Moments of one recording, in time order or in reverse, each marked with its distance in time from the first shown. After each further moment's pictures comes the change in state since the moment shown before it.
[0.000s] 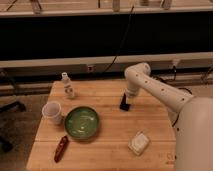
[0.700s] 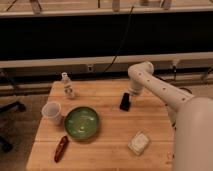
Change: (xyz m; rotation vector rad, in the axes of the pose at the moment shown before) arm 0.023 -0.023 0.002 0.012 0.016 0.060
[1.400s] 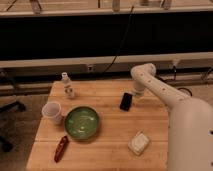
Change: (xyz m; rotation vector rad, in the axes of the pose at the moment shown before) arm 0.020 -0.009 0.026 -0.037 0.023 0.034
